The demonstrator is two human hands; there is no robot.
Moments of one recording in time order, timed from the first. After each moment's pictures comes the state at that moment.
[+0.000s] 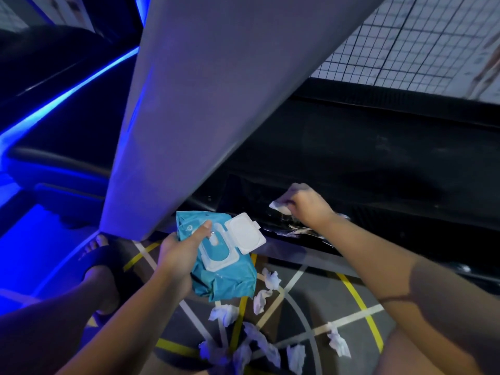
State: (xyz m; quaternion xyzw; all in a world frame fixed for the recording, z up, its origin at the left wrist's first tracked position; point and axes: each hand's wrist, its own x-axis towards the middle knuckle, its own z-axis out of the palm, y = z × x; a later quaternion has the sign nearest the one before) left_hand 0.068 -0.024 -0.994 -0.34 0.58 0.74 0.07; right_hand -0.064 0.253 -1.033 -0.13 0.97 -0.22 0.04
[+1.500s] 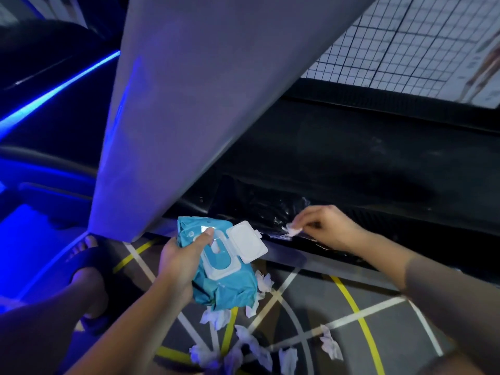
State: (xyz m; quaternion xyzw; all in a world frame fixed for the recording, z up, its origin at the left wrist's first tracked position) left_hand 0.070 -0.003 -1.000 -0.35 0.59 0.73 0.06; right_hand -0.020 0.313 -1.016 -0.25 0.94 -0.22 0.06
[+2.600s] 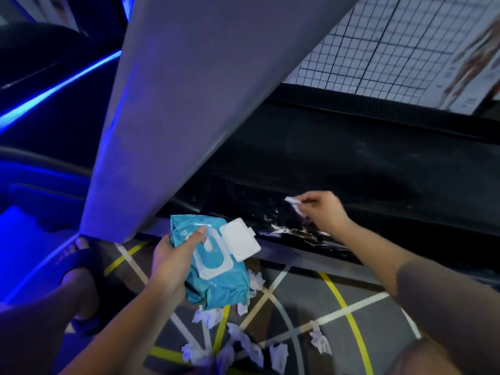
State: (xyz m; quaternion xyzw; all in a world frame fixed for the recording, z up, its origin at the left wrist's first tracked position) left_hand 0.085 0.001 -0.994 -0.31 0.57 0.76 0.04; right_hand -0.026 0.309 -1.005 0.03 0.89 -0.46 0.01
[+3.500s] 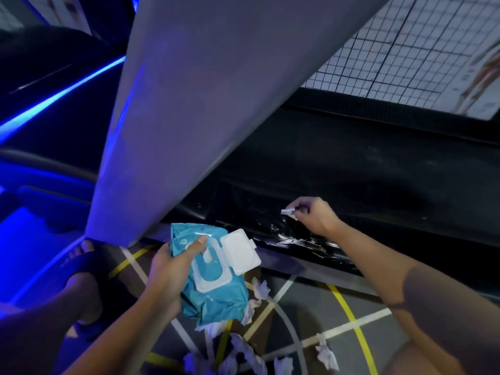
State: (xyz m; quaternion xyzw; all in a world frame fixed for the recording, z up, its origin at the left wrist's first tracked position) left_hand 0.080 -0.012 -0.997 -0.30 0.58 0.75 0.06; right_hand -0.064 0.294 -1.029 0.00 0.92 -0.38 0.08
